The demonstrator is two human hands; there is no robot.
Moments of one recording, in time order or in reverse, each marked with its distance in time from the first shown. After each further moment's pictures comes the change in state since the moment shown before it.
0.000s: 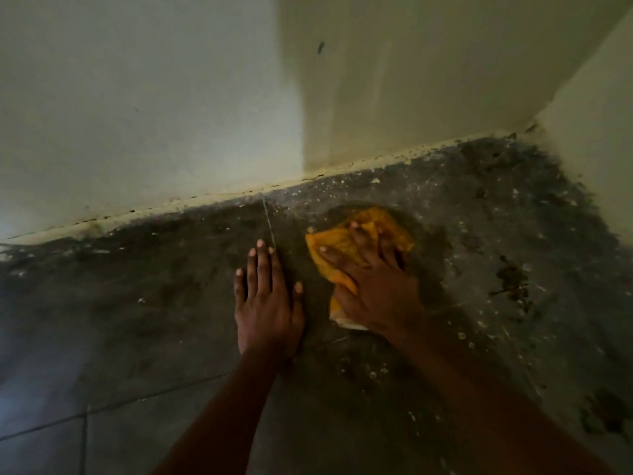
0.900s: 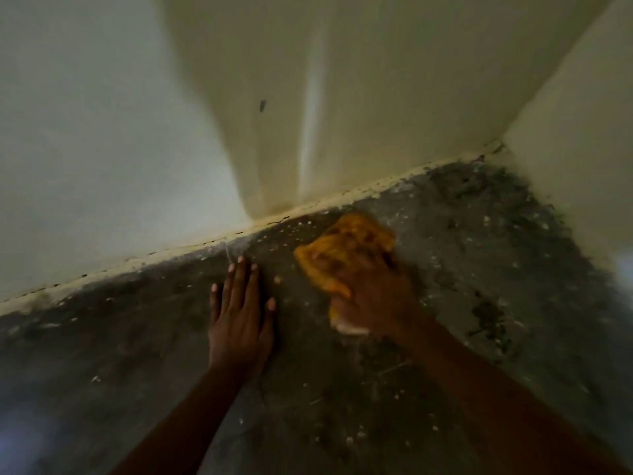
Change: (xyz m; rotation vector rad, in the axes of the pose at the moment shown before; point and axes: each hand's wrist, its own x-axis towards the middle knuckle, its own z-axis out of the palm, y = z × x) left_hand 0.074 0.006 -0.013 -0.101 -0.096 0.172; right_hand 0.062 0.074 -0.015 -0.021 -0.055 -0.042
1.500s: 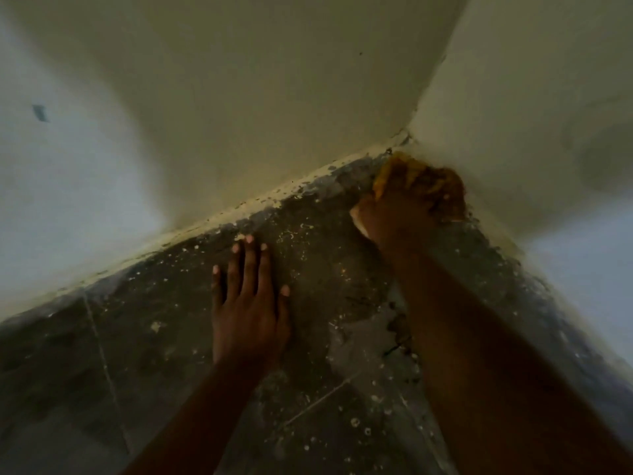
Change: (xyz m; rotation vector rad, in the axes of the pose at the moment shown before) left_hand 0.078 0.152 0.068 0.148 -0.006 0.140; right_hand 0.046 0.198 -0.042 0.140 0.206 0.931
